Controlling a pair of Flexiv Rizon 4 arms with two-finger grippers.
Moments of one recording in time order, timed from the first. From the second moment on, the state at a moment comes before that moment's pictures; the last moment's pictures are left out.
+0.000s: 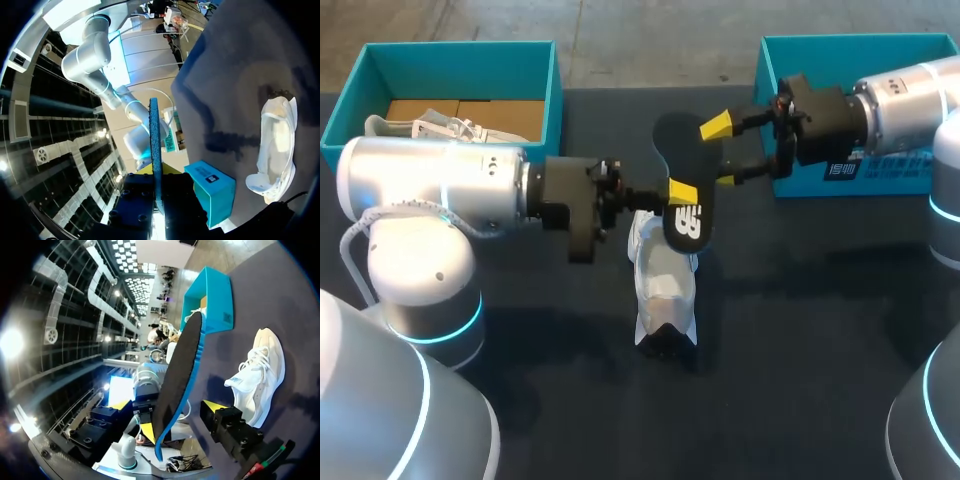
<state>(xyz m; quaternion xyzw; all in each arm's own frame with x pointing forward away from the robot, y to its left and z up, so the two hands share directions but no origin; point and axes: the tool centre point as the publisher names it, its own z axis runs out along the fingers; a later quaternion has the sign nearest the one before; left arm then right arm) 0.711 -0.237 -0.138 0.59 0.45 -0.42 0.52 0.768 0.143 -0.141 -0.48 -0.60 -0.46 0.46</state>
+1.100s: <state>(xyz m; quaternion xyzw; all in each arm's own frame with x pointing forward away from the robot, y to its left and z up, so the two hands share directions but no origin) 0.714 -0.233 -0.139 0.66 0.38 -0.44 0.48 0.750 0.152 -0.146 -0.47 -0.60 -0.45 0.47</state>
